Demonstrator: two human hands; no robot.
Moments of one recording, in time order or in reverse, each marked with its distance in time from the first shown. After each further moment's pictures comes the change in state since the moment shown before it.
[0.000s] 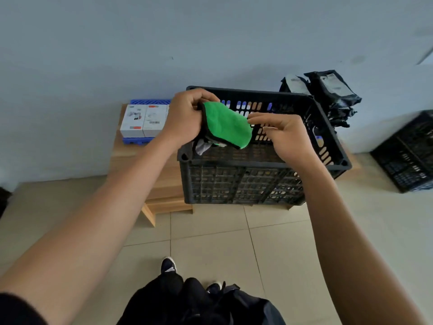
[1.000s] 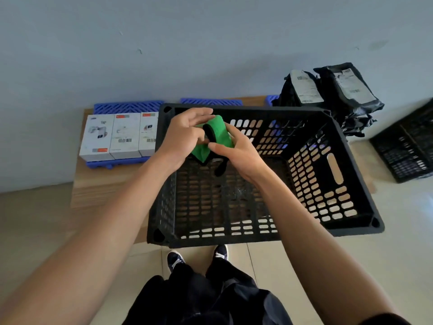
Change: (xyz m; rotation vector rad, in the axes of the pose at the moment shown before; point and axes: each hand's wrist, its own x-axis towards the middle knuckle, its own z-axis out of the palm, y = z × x) left_hand 0.147 -0.116 0.058 -0.273 -0.131 -0.501; right_hand 0.184 0.118 0.083 0.358 -0.155 0.321
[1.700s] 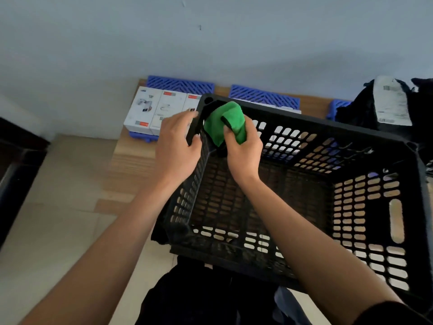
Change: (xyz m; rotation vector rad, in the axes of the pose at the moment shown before) left_hand -0.025 -0.039 -0.041 0.818 0.565 0.177; right_hand 0.053 0.020 0.066 -0.096 0.235 -0.243
